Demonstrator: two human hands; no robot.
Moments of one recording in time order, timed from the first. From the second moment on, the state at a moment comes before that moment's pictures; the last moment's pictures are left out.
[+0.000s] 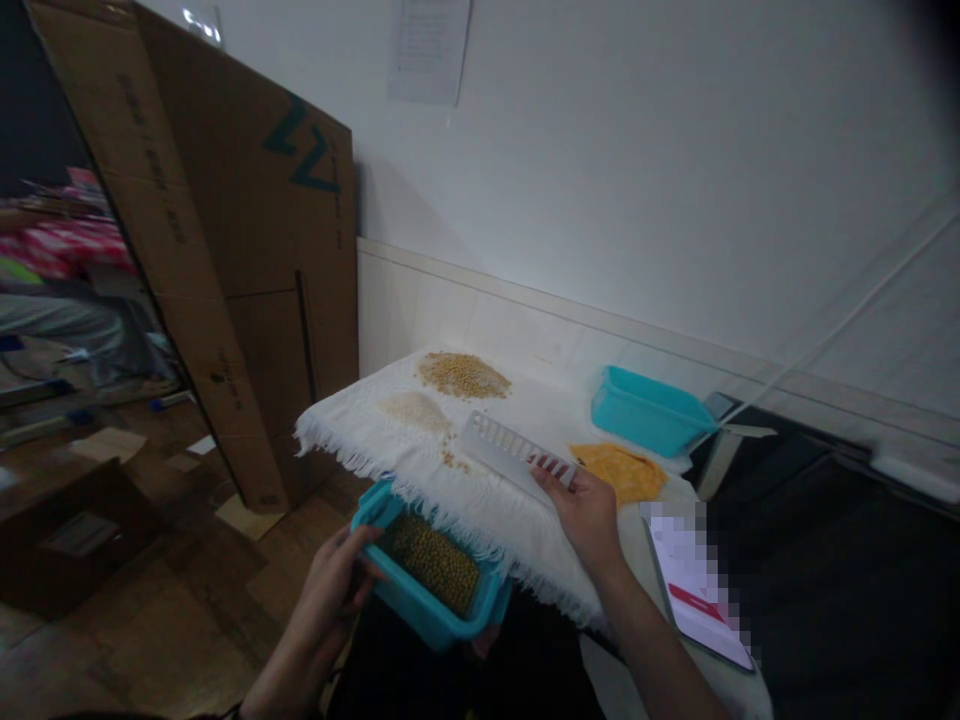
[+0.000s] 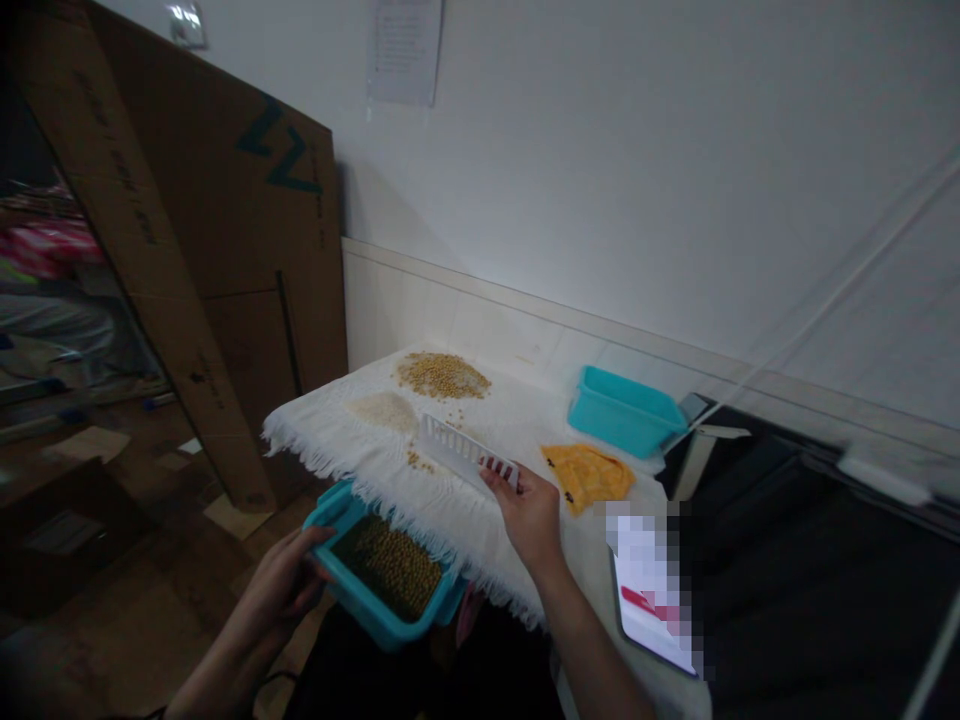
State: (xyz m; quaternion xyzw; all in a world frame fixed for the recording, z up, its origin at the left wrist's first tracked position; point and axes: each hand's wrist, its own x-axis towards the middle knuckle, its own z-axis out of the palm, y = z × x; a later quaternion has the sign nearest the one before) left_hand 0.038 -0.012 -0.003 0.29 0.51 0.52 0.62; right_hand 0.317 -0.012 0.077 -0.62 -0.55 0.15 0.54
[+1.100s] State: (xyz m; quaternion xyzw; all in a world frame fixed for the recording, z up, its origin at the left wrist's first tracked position) left_hand 0.043 -0.018 -0.006 0.31 0.50 0.50 0.64; right_hand 0.316 -0.036 0.063 -0.64 -0.51 0.15 0.55
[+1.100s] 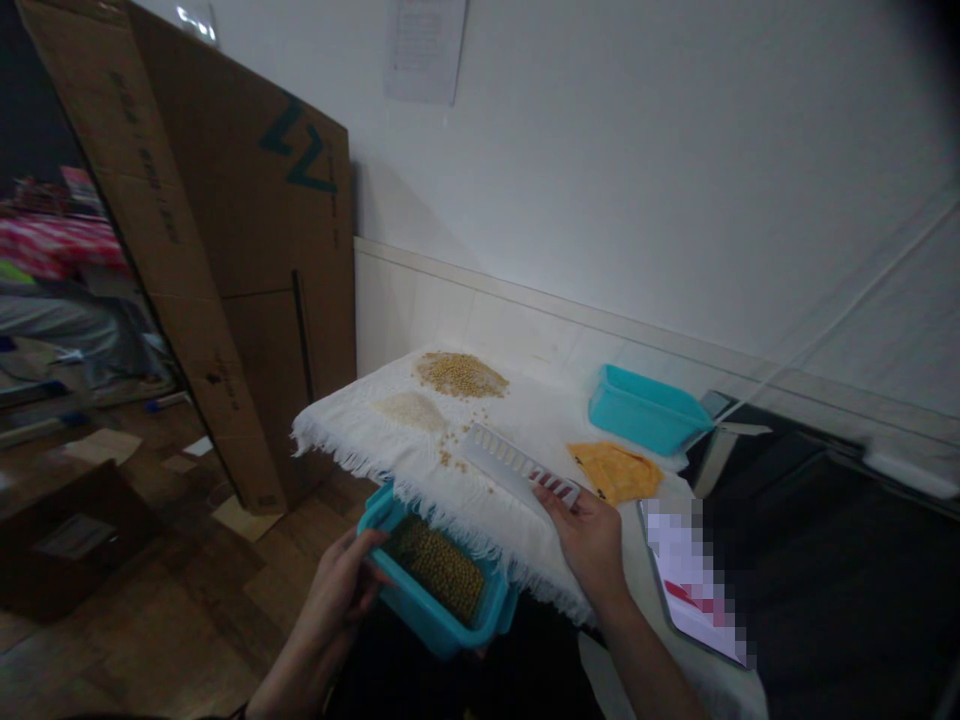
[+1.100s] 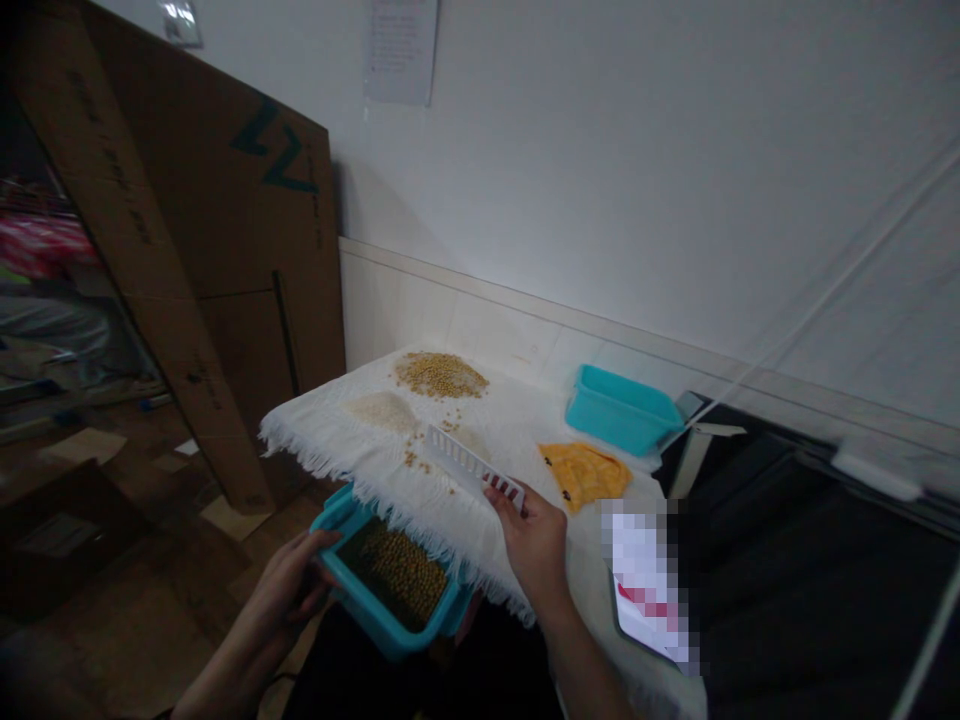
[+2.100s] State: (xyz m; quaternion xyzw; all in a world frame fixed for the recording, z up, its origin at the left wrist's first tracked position) left_hand 0.046 -0.016 0.001 0.30 0.51 0.49 0.64; right_hand 0.319 -0.035 0.064 -0.61 -0.54 0.20 0.54
